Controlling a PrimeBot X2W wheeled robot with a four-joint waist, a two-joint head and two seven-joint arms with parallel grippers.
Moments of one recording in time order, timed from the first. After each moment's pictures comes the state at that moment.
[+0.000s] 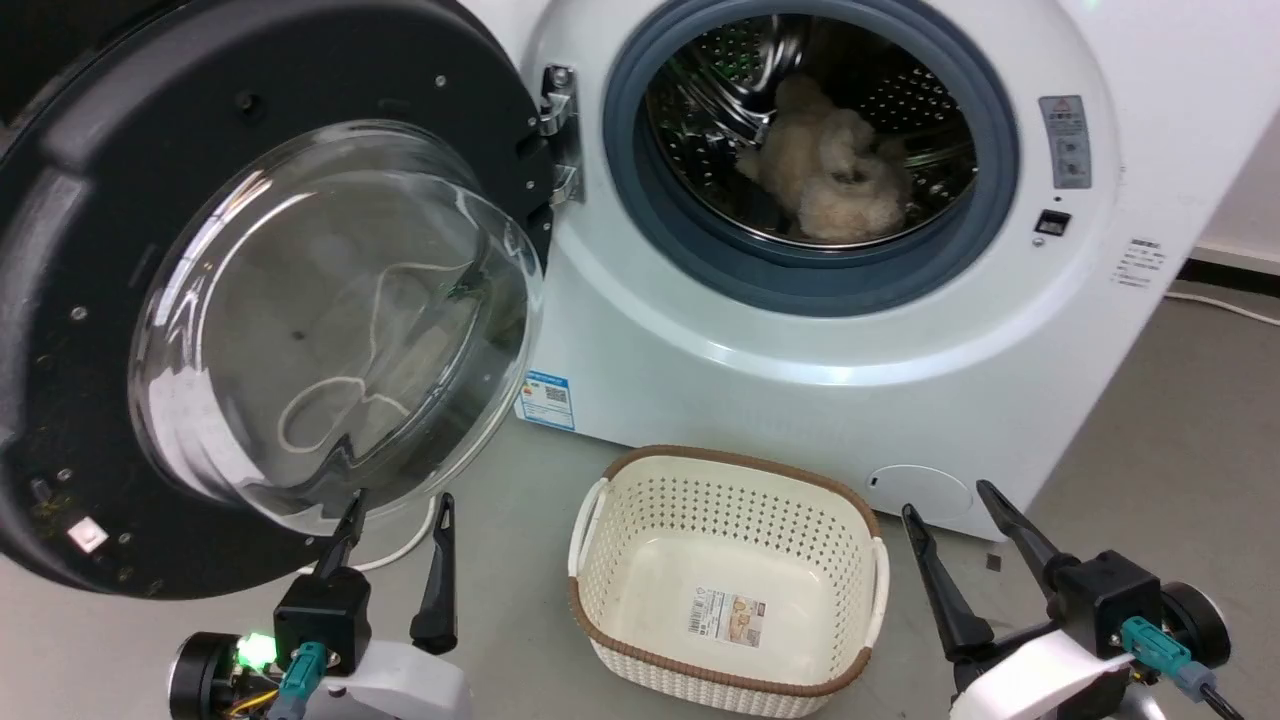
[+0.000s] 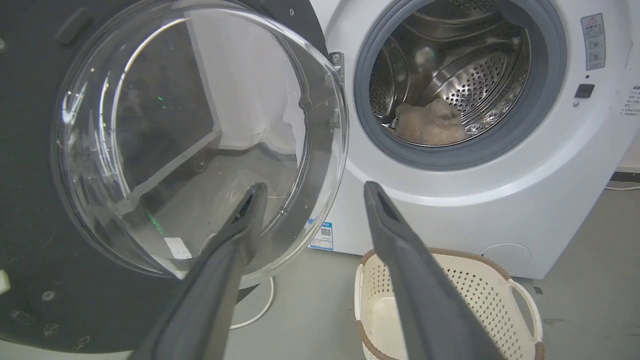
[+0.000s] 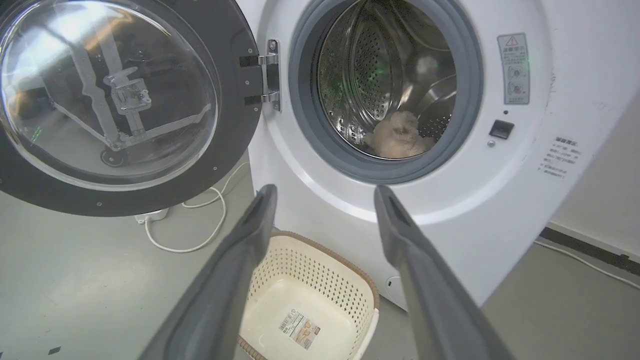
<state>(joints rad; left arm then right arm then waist) 0.02 0.07 -0.05 -0.02 0.00 0.02 -0.08 -0.01 -0.07 0.07 0.03 0.04 0.13 -0.08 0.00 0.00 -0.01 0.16</state>
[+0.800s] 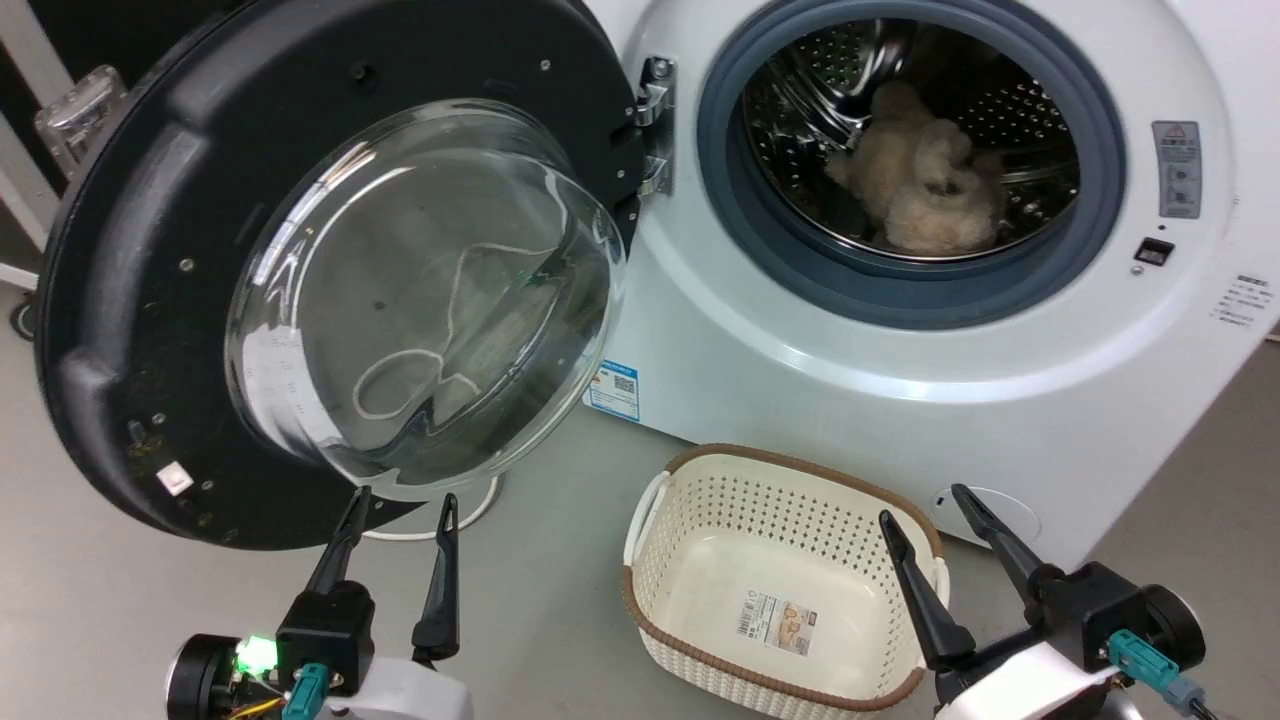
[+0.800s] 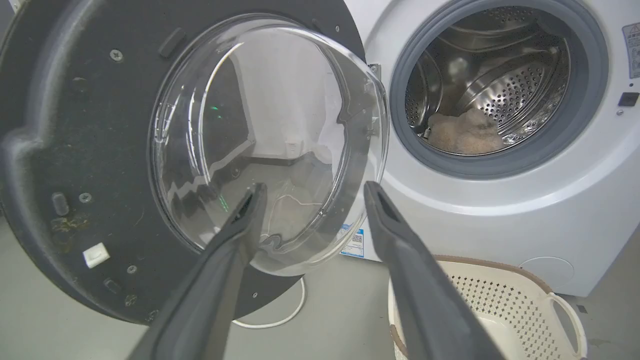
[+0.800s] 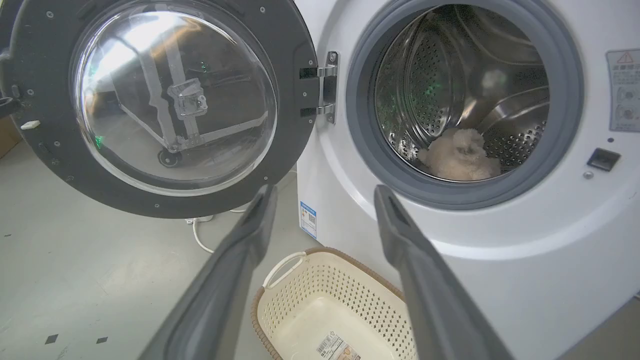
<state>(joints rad) 0.03 0.10 -0.09 -0.04 0.00 0.04 -0.13 -0.01 -0.09 0.12 0.05 0.07 0.13 -0.13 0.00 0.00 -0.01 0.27</state>
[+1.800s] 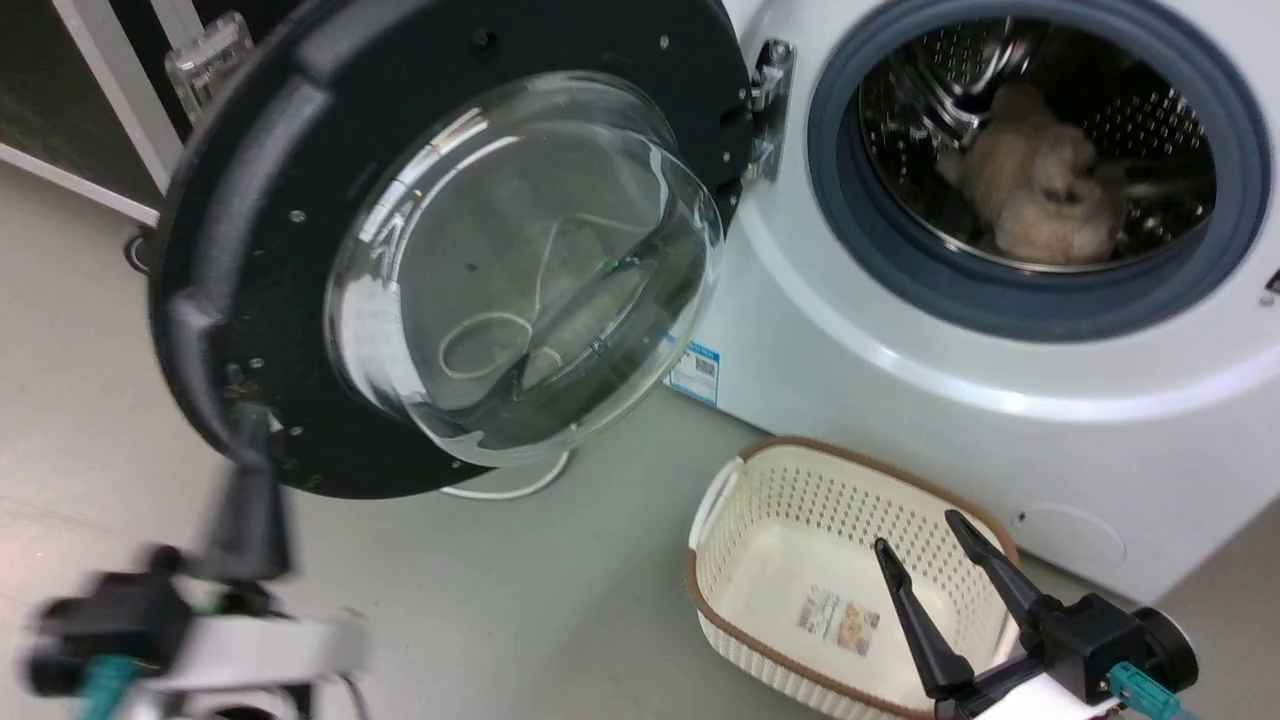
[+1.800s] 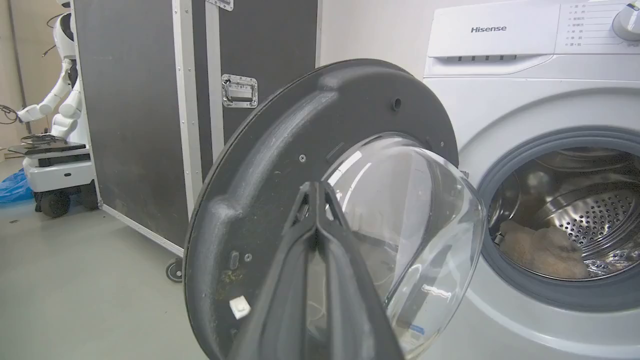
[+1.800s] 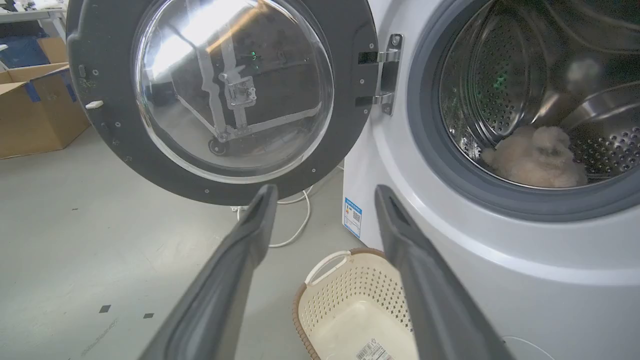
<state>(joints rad) 0.01 0.12 0.01 -0.19 -0.15 0.03 -0.20 0.02 -0.12 0.16 0.08 0.10 0.13 -0.20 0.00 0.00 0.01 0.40</state>
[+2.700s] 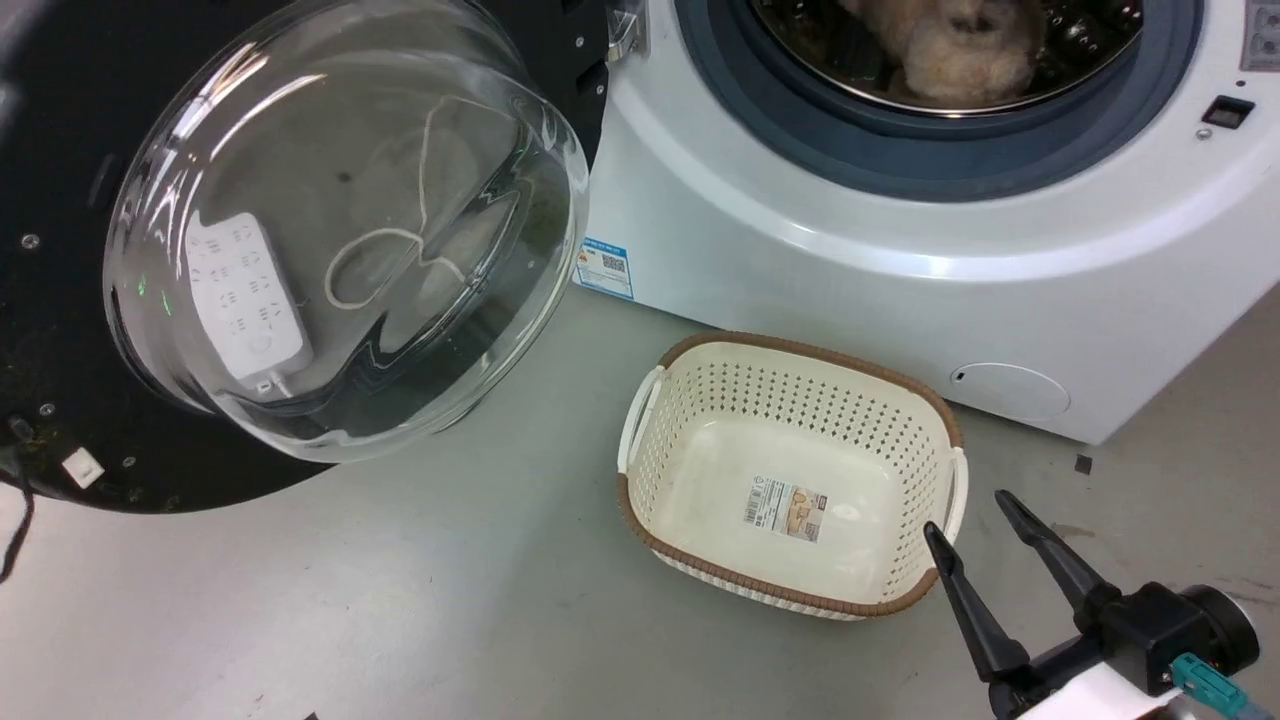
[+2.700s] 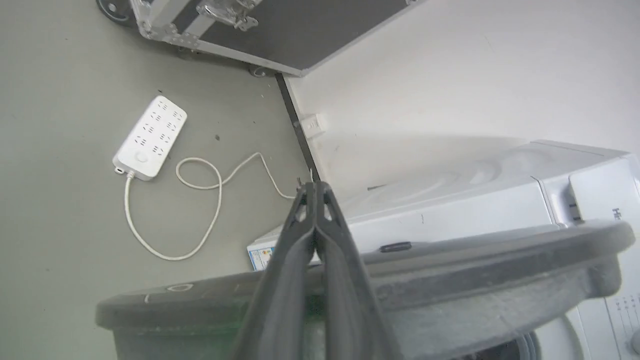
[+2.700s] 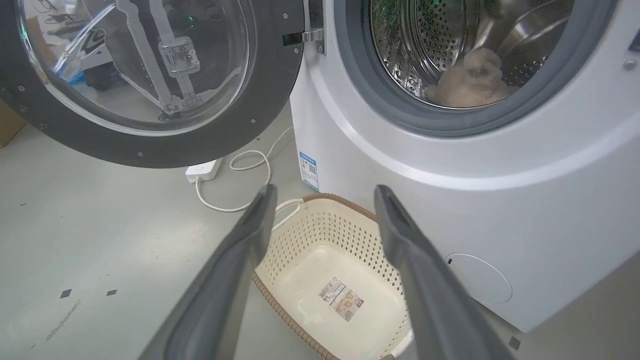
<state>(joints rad) -0.58 0.46 0.61 0.42 -1.10 0.08 0.52 -0.01 -0.25 0.18 0.08 0.16 0.13 -0.25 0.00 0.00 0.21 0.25</state>
